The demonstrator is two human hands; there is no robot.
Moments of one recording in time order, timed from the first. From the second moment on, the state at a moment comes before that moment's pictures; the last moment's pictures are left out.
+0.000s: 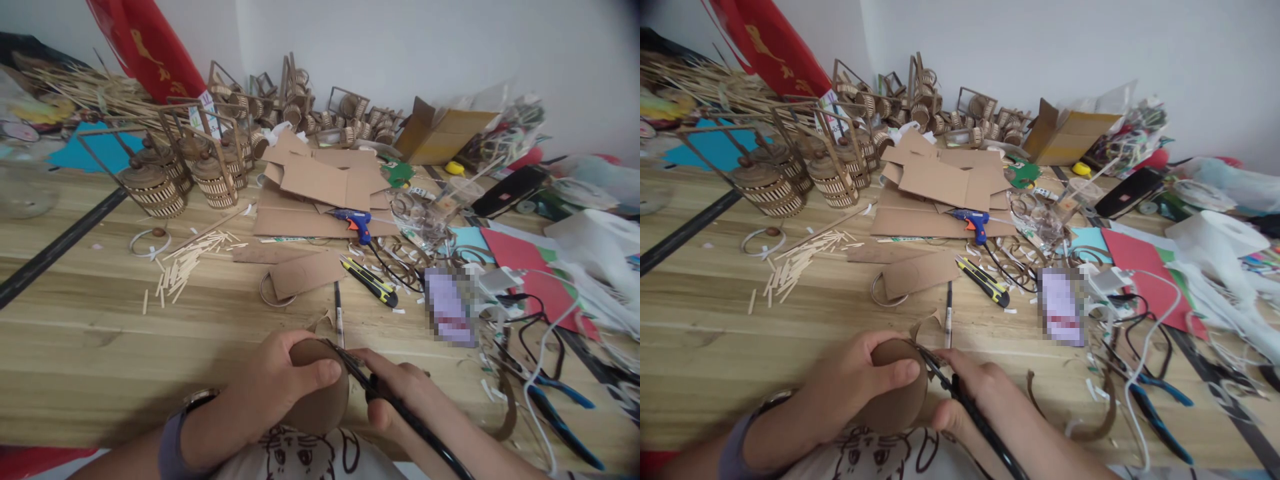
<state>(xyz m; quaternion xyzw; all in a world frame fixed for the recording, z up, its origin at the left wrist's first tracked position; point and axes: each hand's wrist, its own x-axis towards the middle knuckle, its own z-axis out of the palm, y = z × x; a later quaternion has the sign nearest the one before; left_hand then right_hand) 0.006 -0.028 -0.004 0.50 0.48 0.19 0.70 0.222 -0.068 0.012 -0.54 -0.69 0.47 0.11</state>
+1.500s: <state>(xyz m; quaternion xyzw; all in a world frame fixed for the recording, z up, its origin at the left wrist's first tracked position) 0.011 -0.021 -0.019 0.42 0.47 0.27 0.72 0.214 -0.069 0.008 -0.56 -0.68 0.45 0.15</state>
